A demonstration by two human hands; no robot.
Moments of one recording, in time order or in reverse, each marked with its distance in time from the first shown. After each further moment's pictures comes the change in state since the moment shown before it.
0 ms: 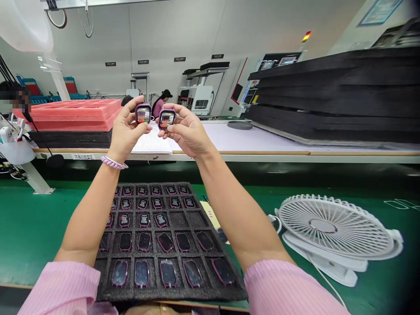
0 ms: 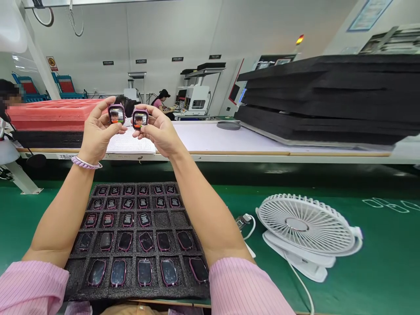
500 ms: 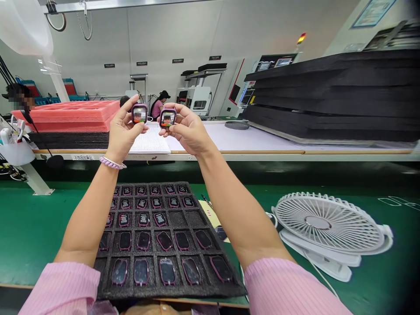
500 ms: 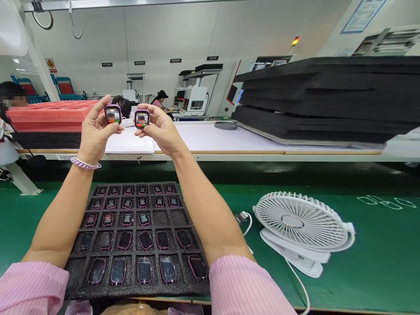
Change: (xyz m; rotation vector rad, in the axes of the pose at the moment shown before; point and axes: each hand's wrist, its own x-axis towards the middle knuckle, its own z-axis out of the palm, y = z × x) left_hand -0.002 0.002 -0.002 0.052 0.024 0.028; right_hand 0.000 -0.003 -0.007 -0.017 0.024 -0.026
